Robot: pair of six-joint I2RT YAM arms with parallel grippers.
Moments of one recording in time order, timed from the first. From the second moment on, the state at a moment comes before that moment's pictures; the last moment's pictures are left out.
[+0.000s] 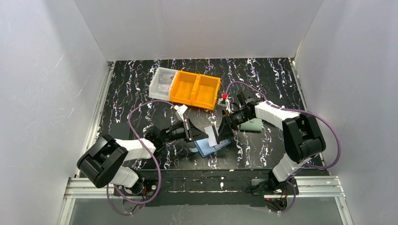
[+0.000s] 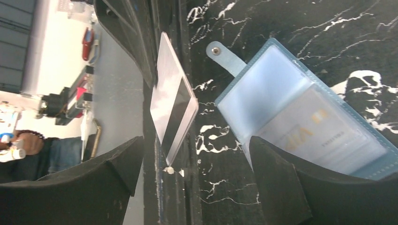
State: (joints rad) left arm -0.67 1.40 0.35 0.87 0.58 -1.06; right arm 0.41 1.64 0.98 -0.62 -1.21 -0.42
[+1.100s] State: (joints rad) left arm -0.66 0.88 0.21 0.65 0.35 -1.43; right arm 0.56 1.27 1.21 -0.87 -0.65 -1.28
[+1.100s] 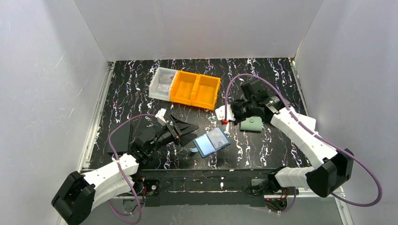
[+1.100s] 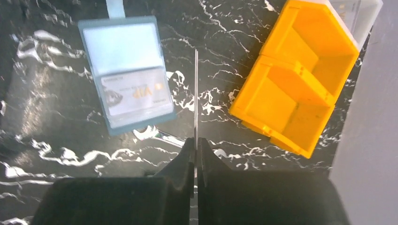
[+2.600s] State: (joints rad) left arm -0.81 1.03 0.29 0.71 0.16 -1.25; right arm 1.04 0.89 0.89 -0.60 -0.17 -1.10
